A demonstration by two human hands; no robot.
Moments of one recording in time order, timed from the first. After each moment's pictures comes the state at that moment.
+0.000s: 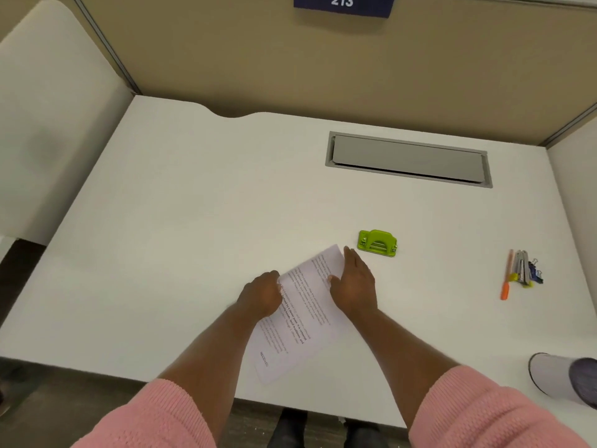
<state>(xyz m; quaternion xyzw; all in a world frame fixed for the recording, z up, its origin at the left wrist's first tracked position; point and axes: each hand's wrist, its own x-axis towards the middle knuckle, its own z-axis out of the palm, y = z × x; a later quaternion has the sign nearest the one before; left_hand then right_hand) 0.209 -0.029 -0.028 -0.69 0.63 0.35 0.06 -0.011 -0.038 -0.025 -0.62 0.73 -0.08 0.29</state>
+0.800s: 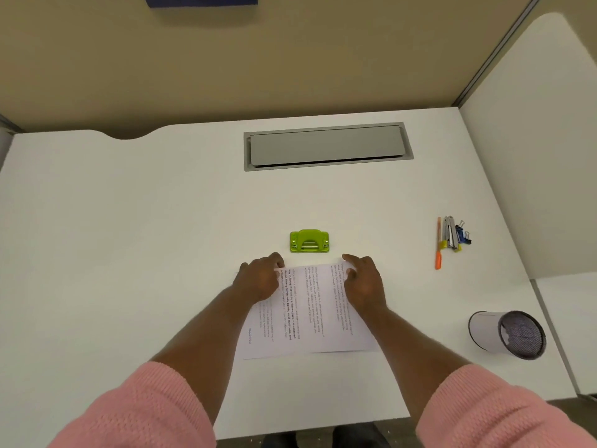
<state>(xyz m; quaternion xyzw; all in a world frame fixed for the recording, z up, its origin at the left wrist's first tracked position) 0.071 -0.109 -0.031 -0.58 0.74 0.32 0.08 -0.170 -0.032 -0.045 -0.45 0.80 -0.20 0.33</state>
